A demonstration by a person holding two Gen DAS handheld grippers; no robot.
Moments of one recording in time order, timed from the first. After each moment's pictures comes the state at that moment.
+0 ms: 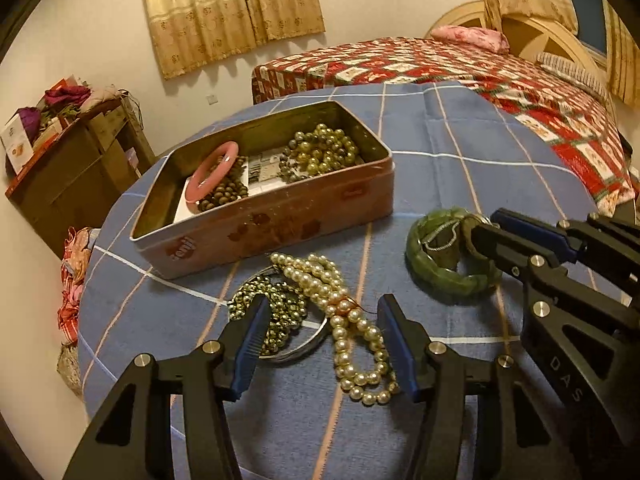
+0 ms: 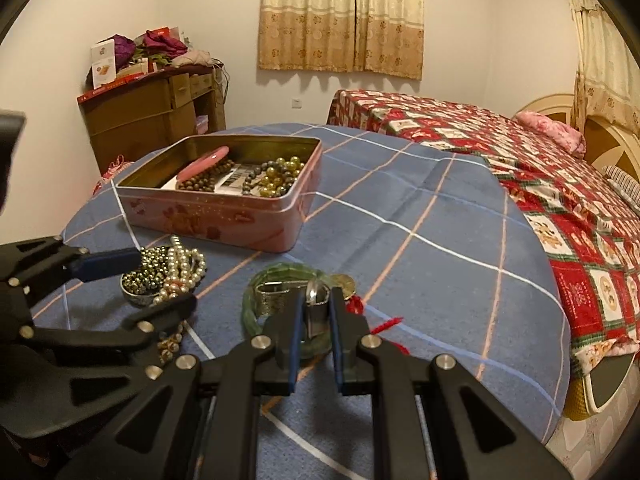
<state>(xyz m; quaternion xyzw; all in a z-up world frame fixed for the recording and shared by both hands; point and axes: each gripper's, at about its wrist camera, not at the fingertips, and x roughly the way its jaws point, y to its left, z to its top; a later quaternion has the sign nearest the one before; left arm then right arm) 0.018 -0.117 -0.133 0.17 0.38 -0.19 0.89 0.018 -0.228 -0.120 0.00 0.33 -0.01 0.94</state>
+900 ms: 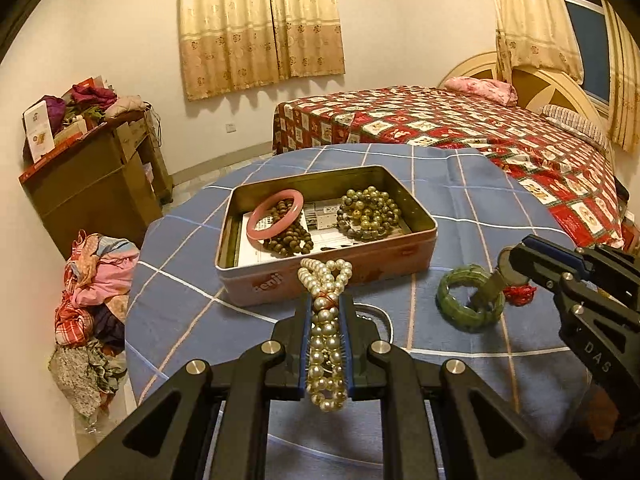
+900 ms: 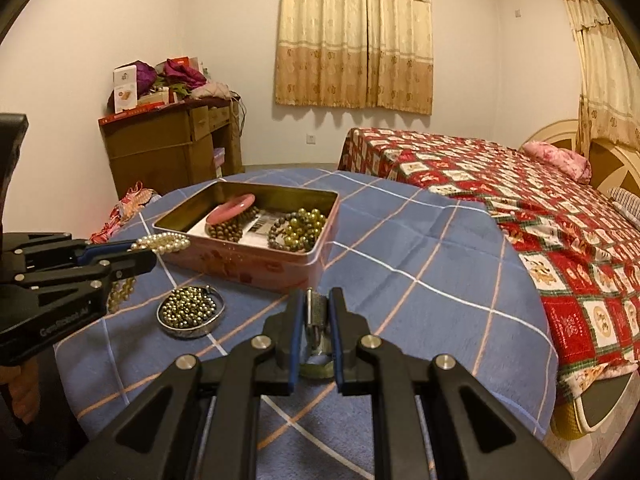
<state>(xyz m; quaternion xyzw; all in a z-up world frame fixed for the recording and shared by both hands) 0.017 -0.054 -0.084 0.10 0.31 -0.19 0.92 -0.001 -0.222 -0.086 -0.01 0.26 0.02 0.96</state>
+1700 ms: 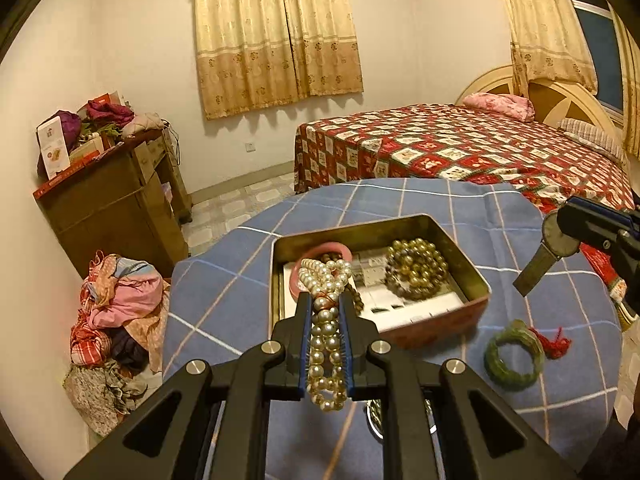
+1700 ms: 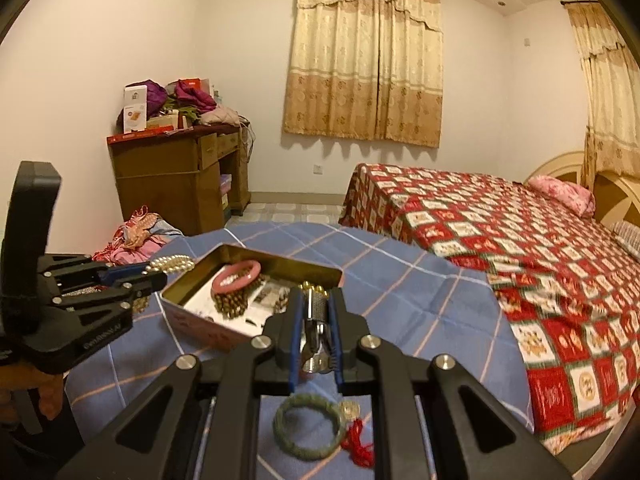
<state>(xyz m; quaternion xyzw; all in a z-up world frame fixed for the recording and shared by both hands) 0.070 -0.043 -0.055 0.11 0.28 -0.16 0.94 0.033 -0.214 -0.027 -0.03 0.22 0.03 0.98</state>
